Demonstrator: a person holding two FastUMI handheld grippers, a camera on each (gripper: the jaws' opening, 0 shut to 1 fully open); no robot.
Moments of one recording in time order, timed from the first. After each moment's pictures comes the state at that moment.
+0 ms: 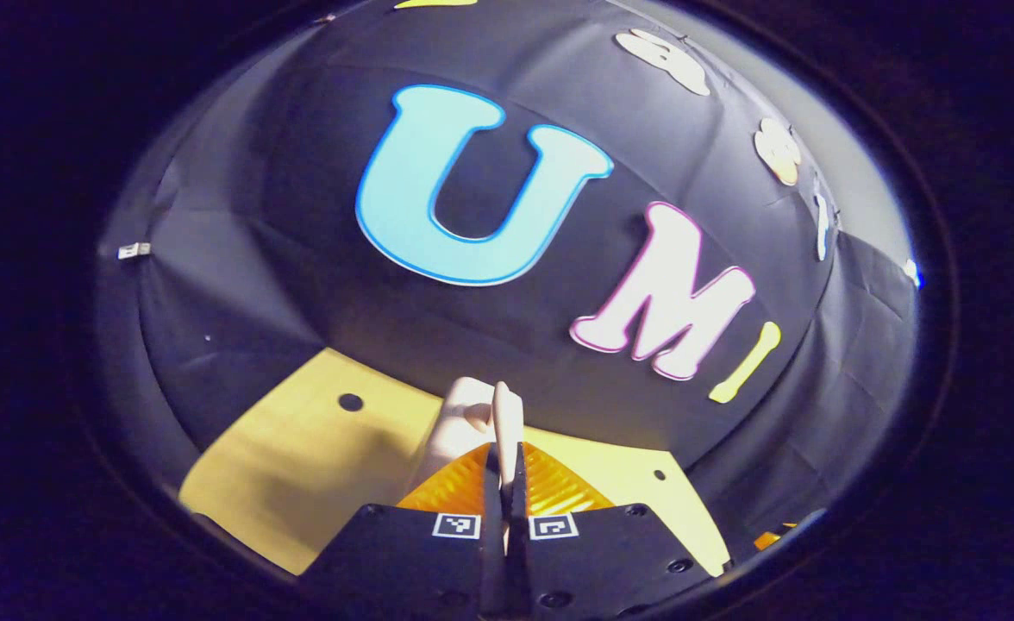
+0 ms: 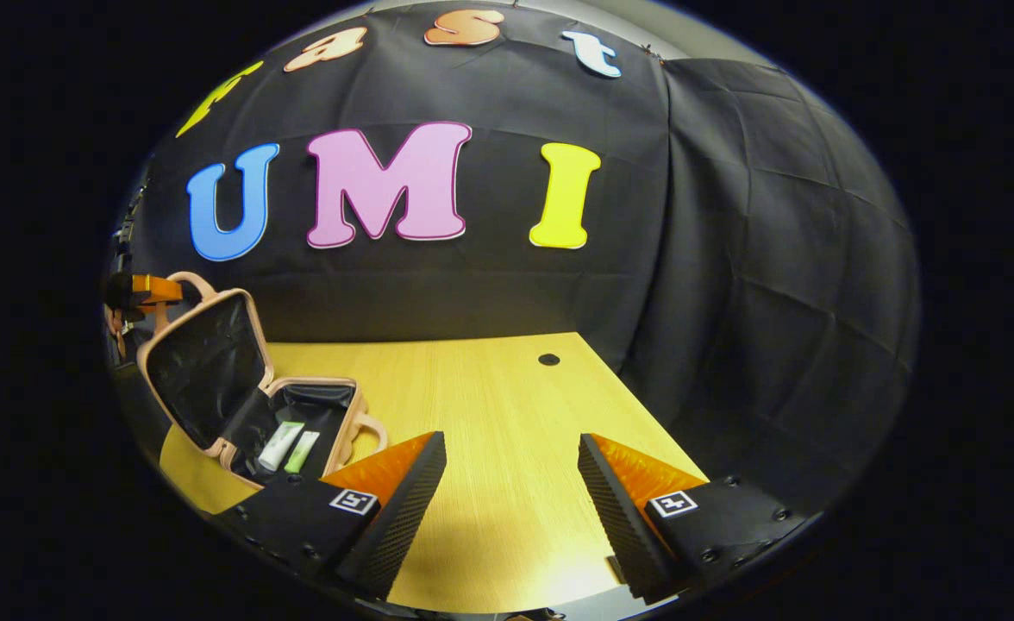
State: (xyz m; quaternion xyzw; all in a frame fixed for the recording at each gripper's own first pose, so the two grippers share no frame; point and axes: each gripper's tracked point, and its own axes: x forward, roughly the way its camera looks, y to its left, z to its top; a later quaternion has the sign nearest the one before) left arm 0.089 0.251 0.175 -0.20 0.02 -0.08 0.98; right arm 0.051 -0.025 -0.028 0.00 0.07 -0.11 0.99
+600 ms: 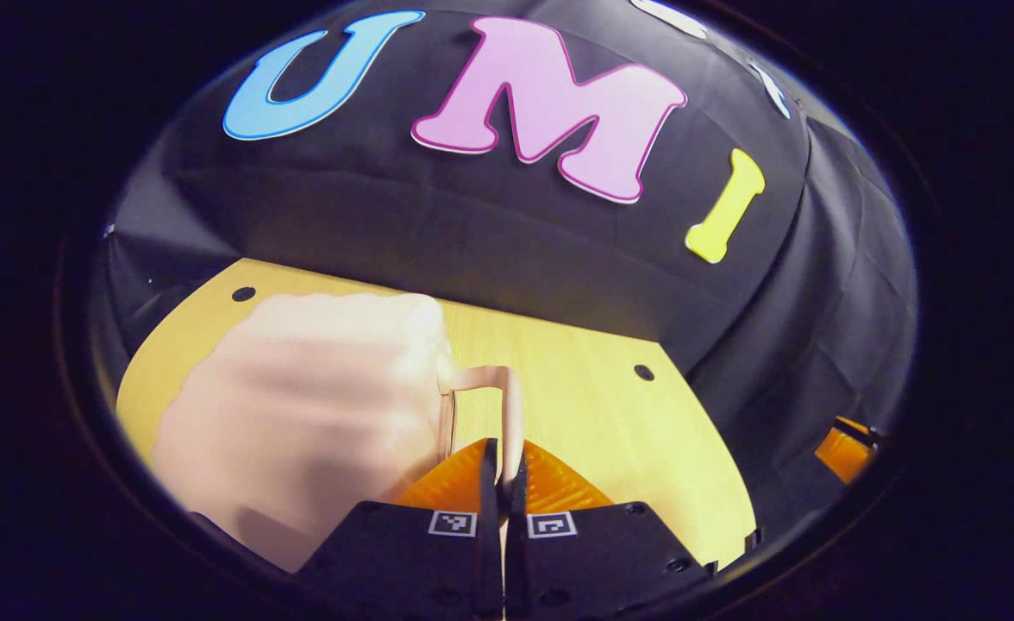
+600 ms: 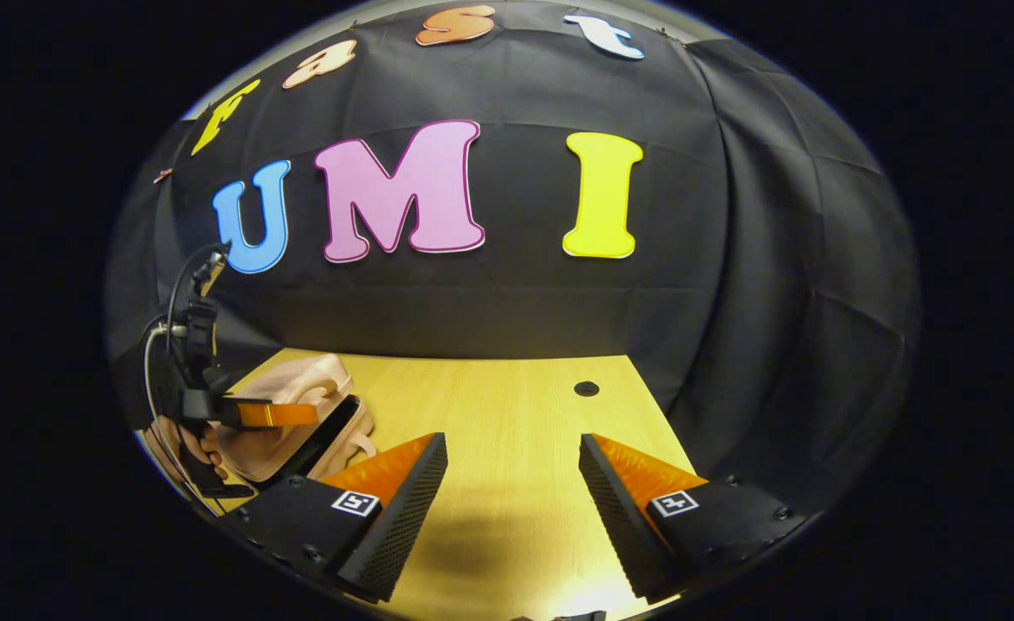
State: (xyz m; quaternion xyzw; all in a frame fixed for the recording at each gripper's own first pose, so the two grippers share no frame) left arm 0.163 0.080 0.027 -0.09 0.17 -0.03 0.98; right arm 0.138 -0.089 -0.023 -0.01 0.07 0.02 1.00
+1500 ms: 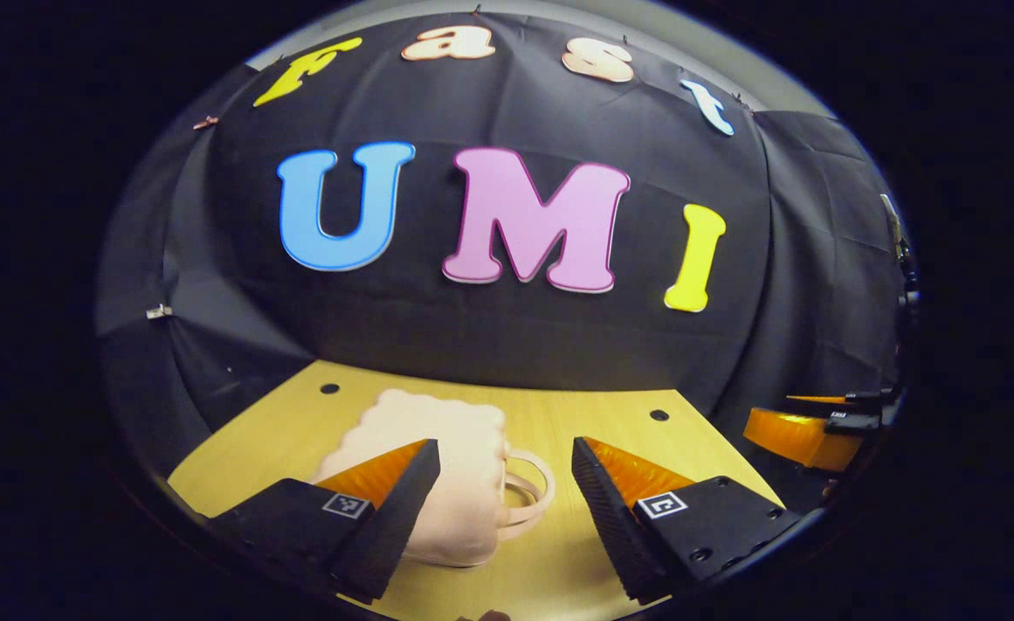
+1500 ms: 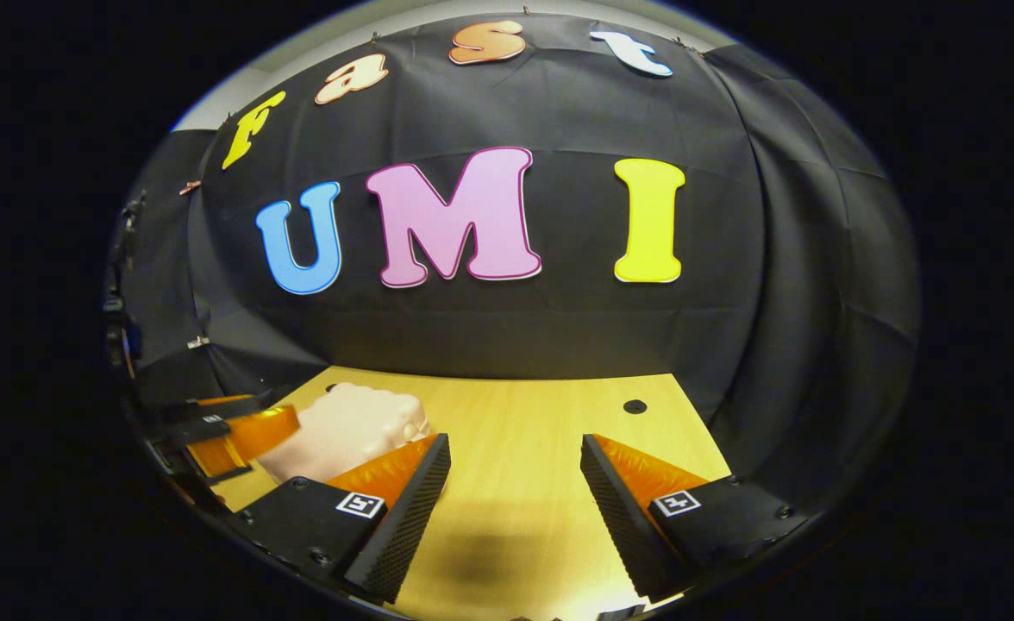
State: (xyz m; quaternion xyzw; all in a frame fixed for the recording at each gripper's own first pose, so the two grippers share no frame) left arm -0.007 0.107 0.157 -0.01 -0.04 0.05 1.00; right arm 0.095 0.000 0.018 0.02 0.03 0.08 1.00
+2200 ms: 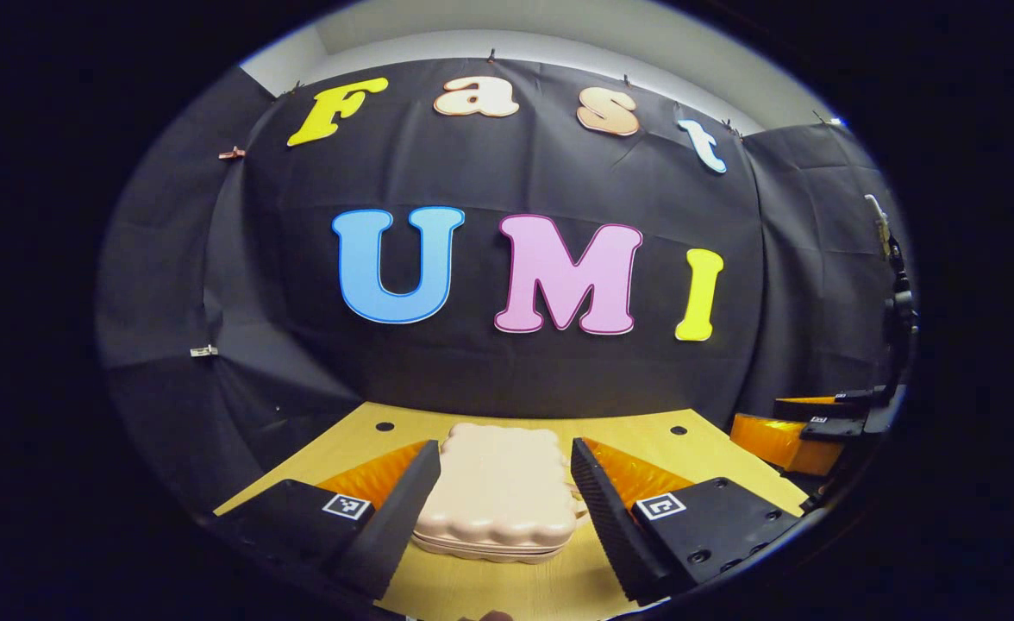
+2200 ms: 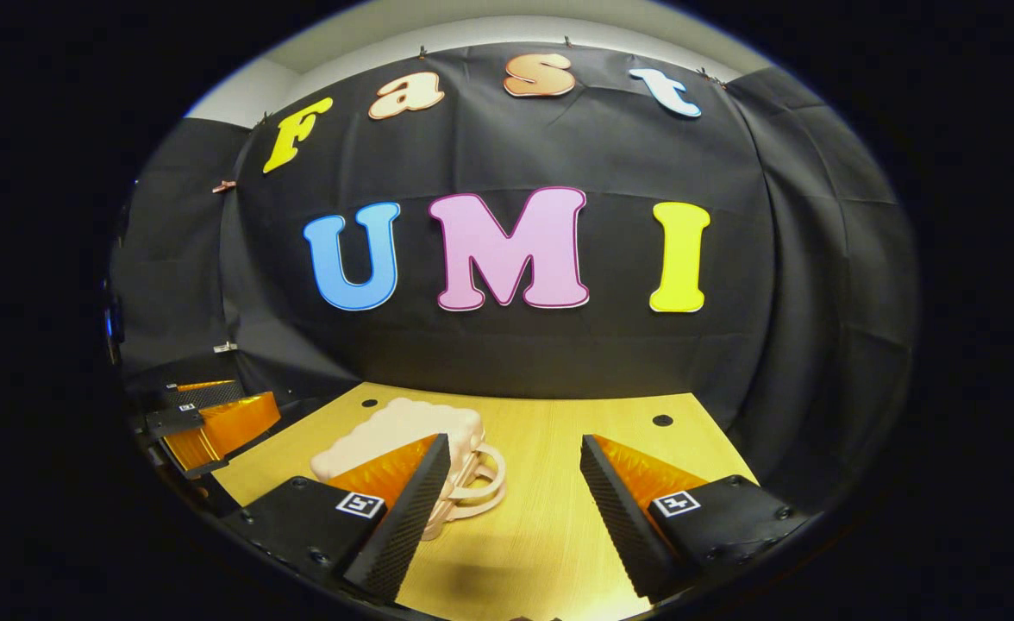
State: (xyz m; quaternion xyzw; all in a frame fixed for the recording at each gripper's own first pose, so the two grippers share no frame) left arm -0.083 0.162 0.150 0.01 -0.08 0.05 1.00; right arm 0.025 0.078 0.031 0.00 -0.01 0.09 1.00
